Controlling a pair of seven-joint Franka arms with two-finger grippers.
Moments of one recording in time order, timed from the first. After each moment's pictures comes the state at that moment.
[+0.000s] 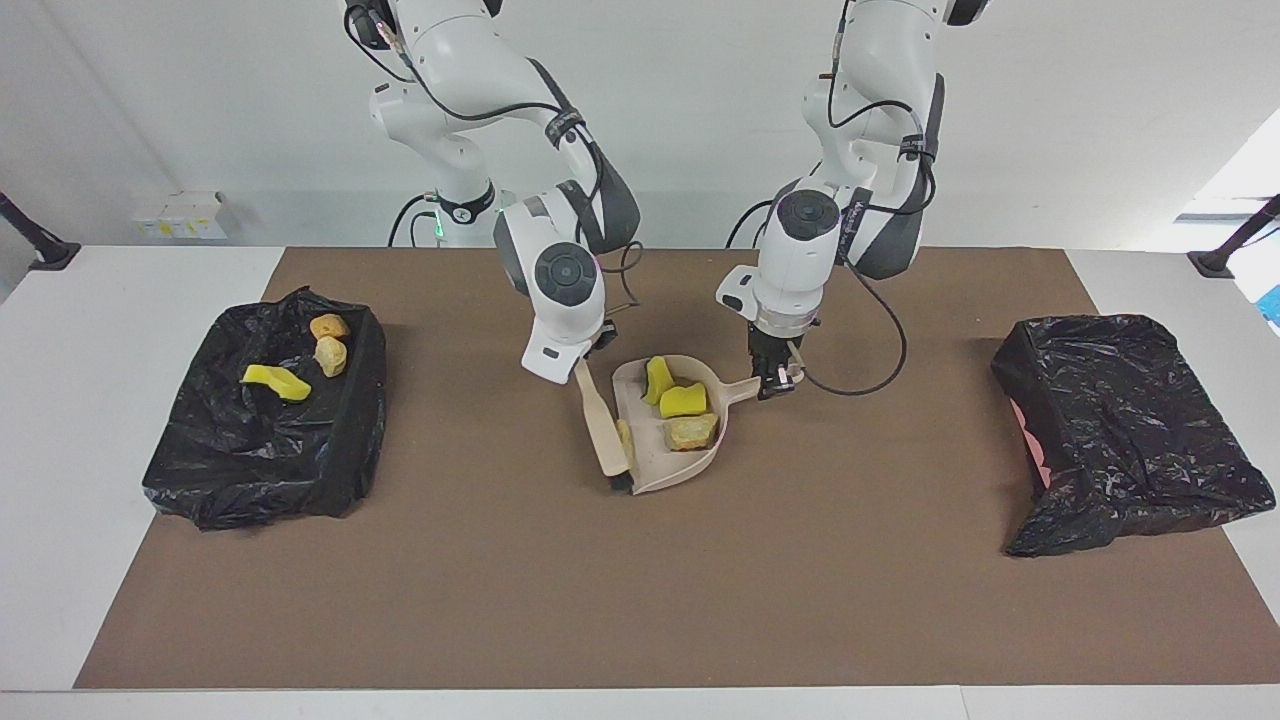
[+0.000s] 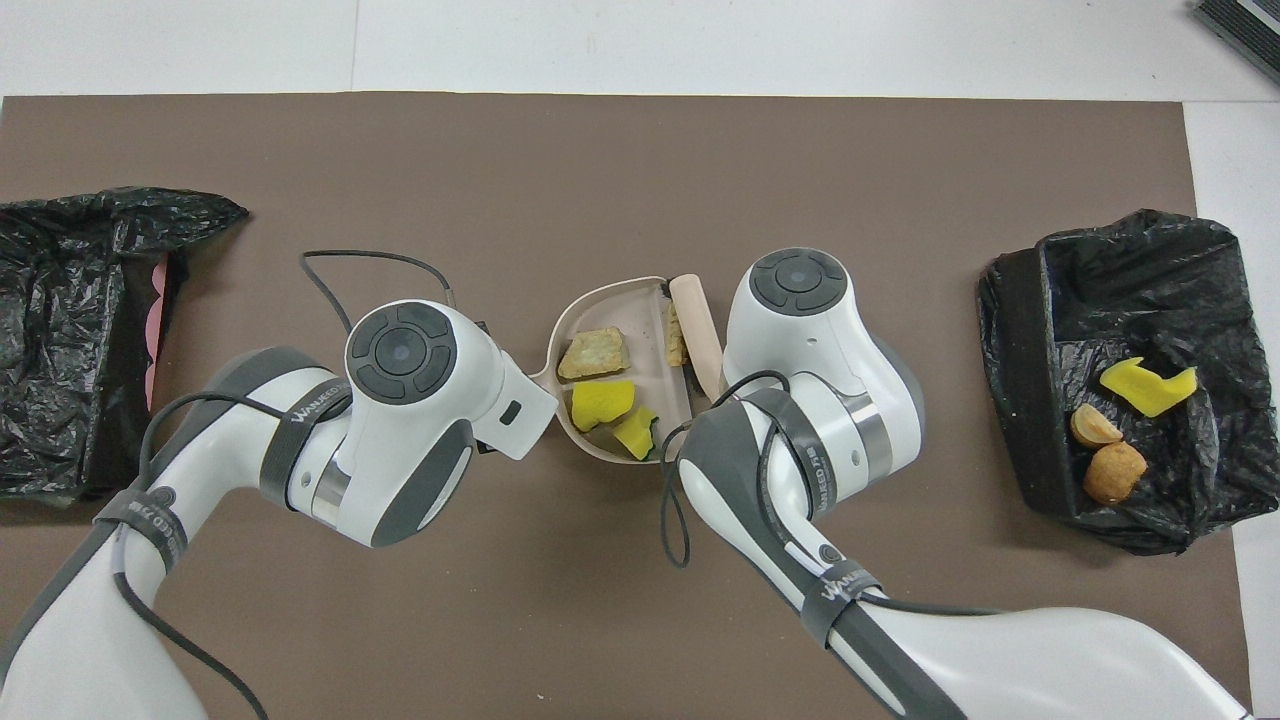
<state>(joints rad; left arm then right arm) -0.39 0.18 -0.14 -2.02 0.06 2.24 0.89 0.34 0.32 0.14 -1.82 0.10 1.81 0.09</state>
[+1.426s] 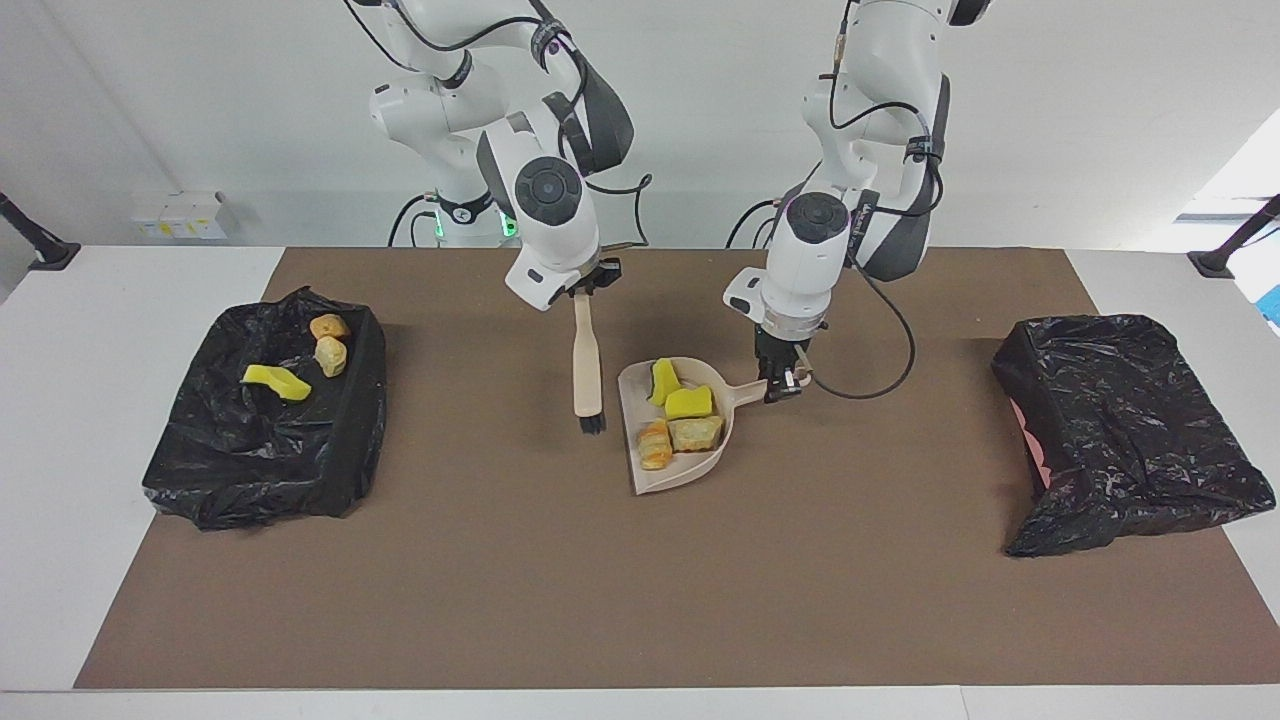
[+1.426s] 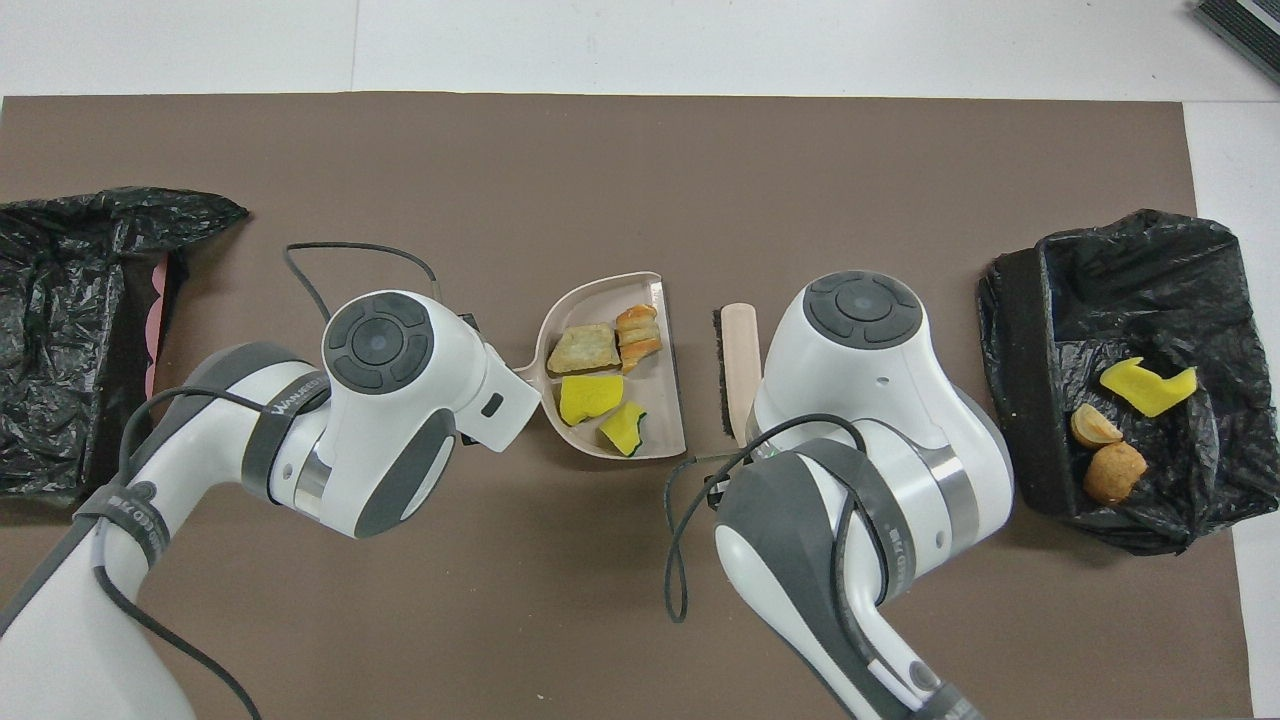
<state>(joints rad) -0.34 0.18 -0.13 -2.02 0.05 2.25 0.97 0.35 0.10 0.13 -1.93 0.19 1.65 0.38</state>
